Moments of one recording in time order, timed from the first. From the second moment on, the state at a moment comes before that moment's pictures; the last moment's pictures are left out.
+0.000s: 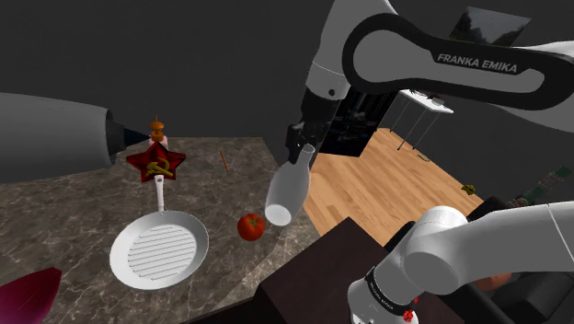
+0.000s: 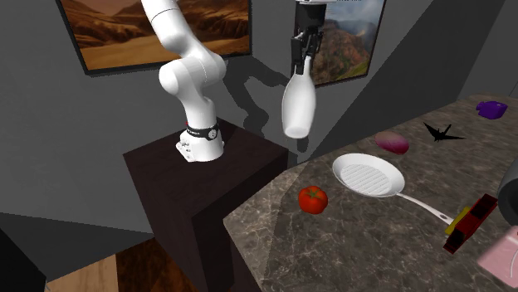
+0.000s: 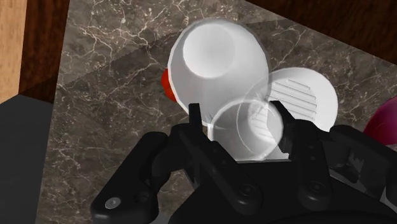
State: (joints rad) arm 0.09 -0.59 0.24 -2.34 0.16 1.75 0.18
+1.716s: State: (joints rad) arm 0.13 -0.28 0.48 -2.07 0.16 1.81 0.48
